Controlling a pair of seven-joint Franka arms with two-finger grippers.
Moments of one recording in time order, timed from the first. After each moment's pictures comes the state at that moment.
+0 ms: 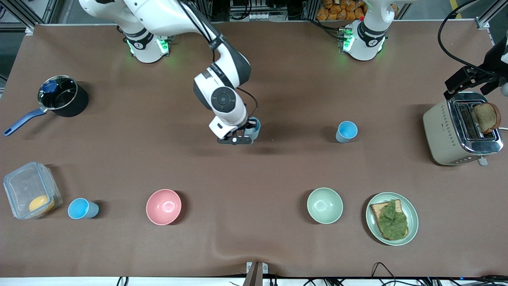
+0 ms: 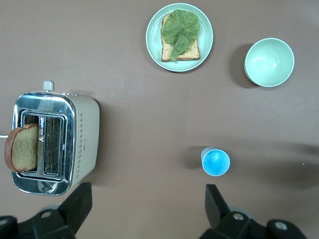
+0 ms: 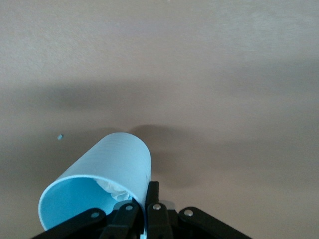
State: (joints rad) left arm 0.02 -0.13 -0.04 -1.70 0.03 1.65 -0.14; right arm 0.73 0.61 0.02 -1.64 0.21 2.19 0.69
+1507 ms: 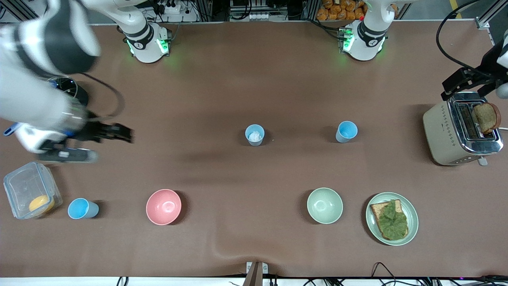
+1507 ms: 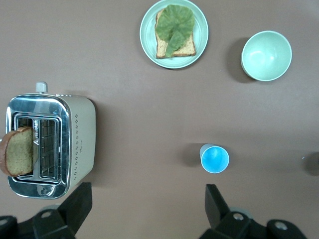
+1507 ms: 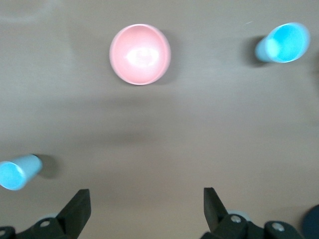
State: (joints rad) left arm 0.02 -0.10 -0.05 -1.70 0.02 1.65 -0.11; right arm 0.11 0.20 -0.03 -1.47 0.09 1.62 0.09
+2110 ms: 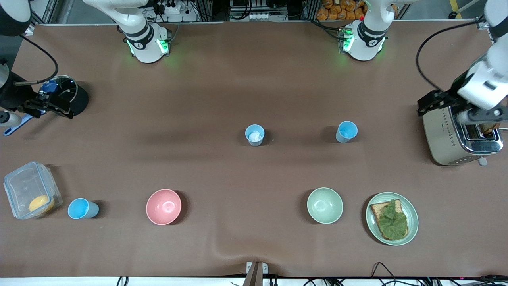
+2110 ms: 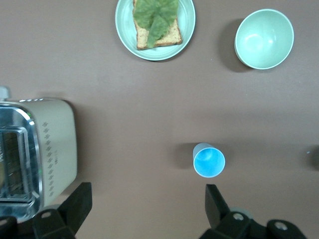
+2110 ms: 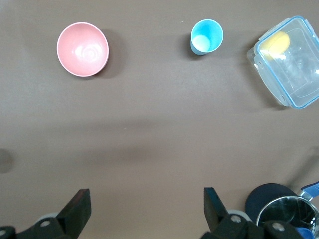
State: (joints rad) left arm -0.02 -0.02 -0.06 -1.79 0.01 1.77 -0.11; right arm -0.02 -0.02 0.00 -1.68 0.01 1.67 0.01
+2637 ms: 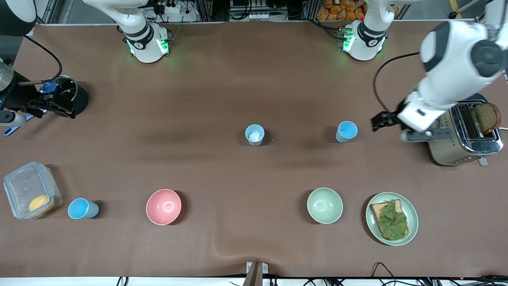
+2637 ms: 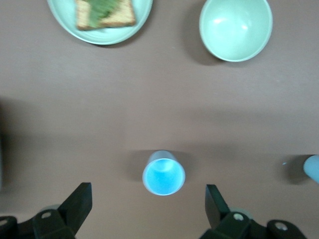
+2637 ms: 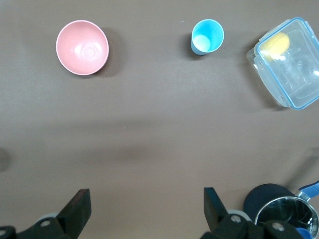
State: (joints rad) left arm -0.07 0.02 -0.17 -1.98 -0.06 2.02 -0.29; right arm -0.02 -0.02 0.01 -1.69 0.01 1.67 0.01
